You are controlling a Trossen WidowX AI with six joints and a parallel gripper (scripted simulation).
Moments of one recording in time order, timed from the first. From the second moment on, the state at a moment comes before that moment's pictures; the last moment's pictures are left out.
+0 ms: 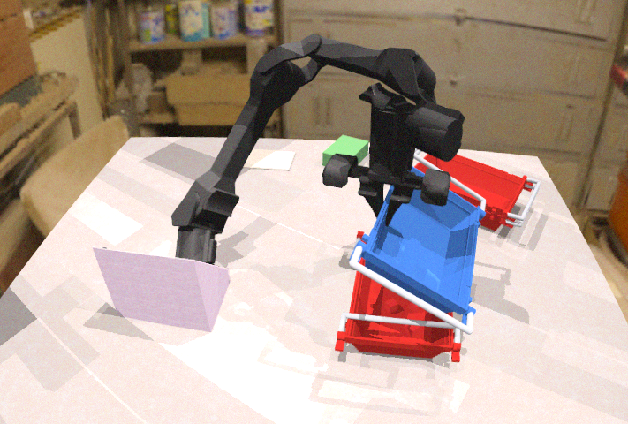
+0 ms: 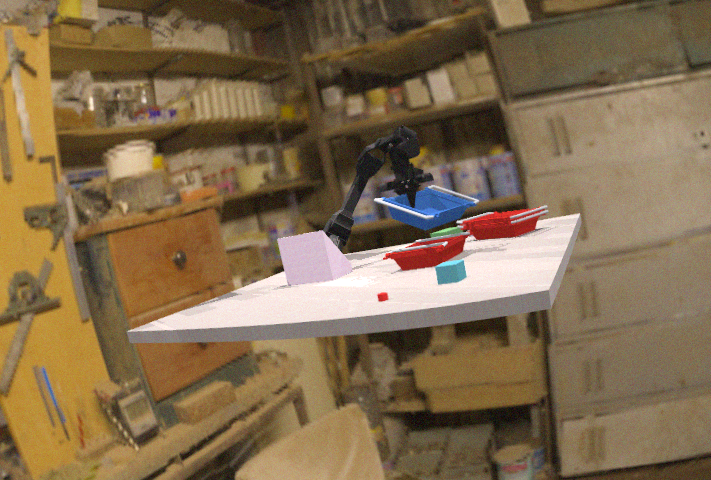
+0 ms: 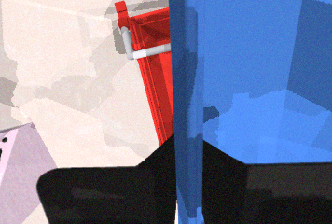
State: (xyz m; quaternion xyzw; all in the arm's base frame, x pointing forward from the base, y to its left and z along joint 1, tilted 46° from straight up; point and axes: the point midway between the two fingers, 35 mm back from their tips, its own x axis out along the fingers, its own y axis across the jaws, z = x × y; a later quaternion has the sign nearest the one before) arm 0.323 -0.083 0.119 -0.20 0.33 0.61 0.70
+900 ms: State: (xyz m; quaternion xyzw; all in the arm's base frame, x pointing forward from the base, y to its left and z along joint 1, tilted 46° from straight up) arm 0.322 -0.067 0.108 -0.22 0.32 0.62 0.69
